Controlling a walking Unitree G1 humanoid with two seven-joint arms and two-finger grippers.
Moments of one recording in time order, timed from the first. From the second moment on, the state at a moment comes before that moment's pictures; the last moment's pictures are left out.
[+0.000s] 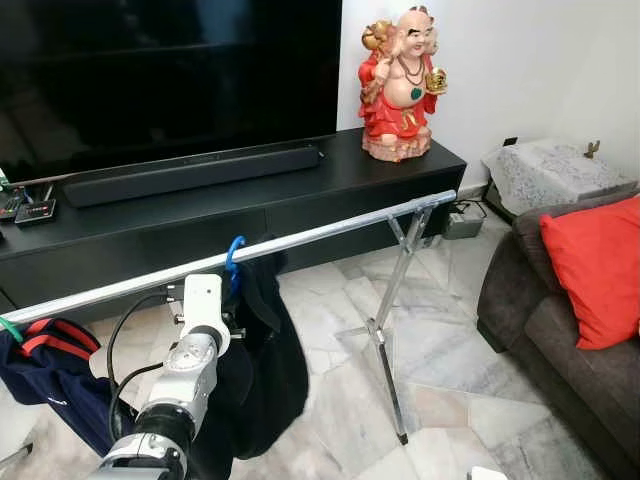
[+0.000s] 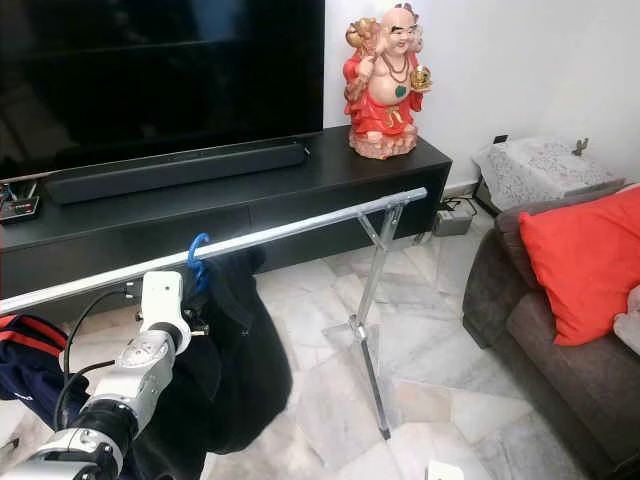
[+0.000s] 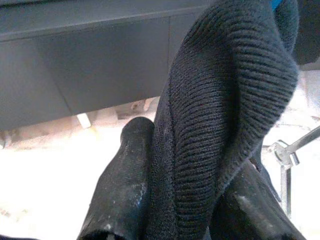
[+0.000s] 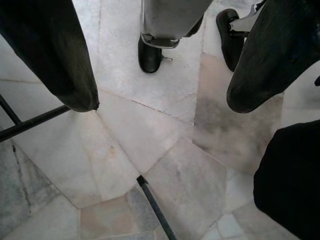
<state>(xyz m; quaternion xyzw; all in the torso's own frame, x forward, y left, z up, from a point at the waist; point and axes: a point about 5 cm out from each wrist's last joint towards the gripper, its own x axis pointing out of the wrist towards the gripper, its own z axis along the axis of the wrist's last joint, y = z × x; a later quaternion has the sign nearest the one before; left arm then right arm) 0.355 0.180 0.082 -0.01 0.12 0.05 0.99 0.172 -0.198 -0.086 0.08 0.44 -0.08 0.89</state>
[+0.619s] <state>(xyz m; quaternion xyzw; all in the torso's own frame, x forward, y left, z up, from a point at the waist) 0.353 0.185 0.071 -0.02 0.17 0.09 0.98 0.173 -0.194 -0.087 0.08 0.44 -0.08 0.89</state>
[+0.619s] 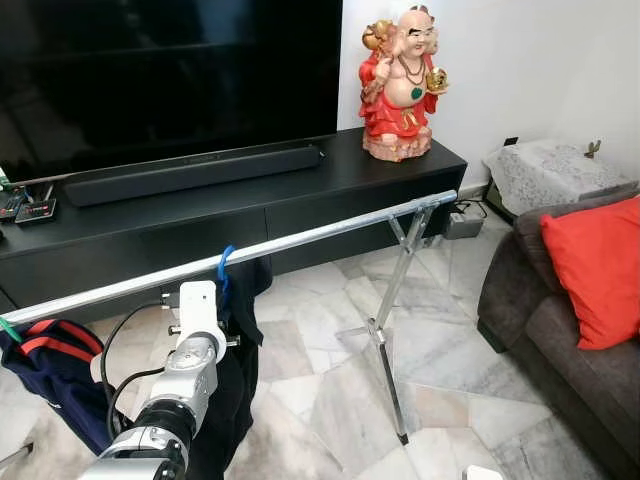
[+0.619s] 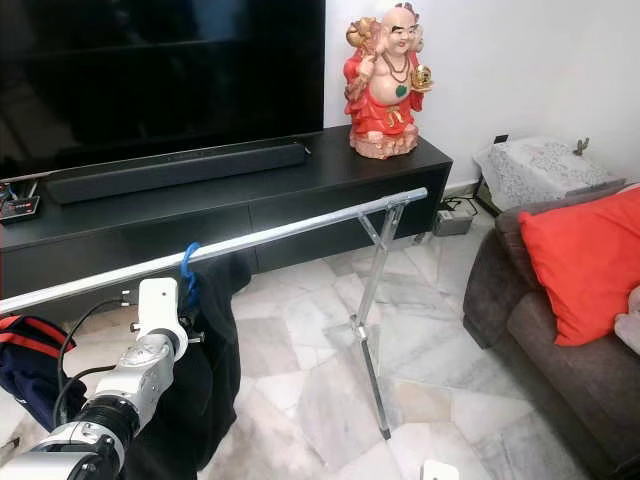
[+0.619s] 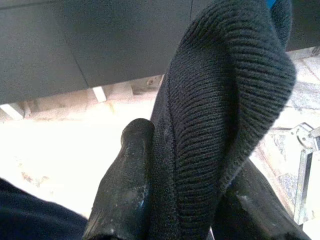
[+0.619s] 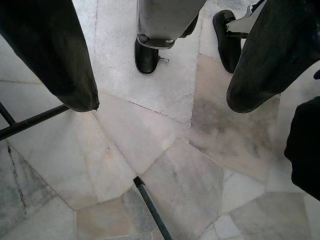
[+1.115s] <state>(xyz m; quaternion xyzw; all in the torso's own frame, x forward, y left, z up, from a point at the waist) 0.353 0.180 0.069 0.00 0.19 0.04 0.98 0.175 -0.194 -0.086 0.08 0.44 -0.08 0.89</state>
